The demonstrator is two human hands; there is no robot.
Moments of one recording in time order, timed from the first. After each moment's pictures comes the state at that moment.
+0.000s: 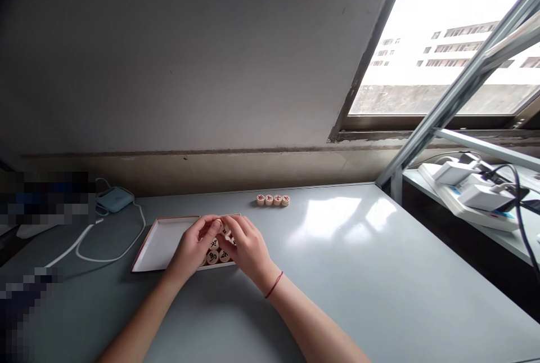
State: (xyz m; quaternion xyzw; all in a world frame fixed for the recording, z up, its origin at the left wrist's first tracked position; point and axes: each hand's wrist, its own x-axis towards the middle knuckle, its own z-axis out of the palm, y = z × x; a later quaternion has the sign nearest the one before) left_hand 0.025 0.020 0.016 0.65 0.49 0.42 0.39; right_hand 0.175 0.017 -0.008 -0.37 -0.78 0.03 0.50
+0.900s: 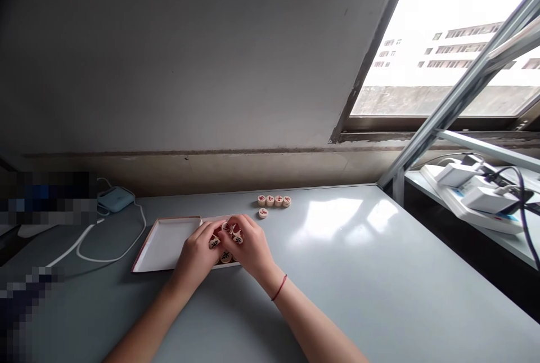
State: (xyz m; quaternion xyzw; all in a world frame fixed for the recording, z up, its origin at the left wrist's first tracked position) left_hand 0.029 0.017 -0.005 0.78 0.48 0.40 0.11; right_hand 0.175 0.016 0.000 -0.45 -0.72 0.18 0.50
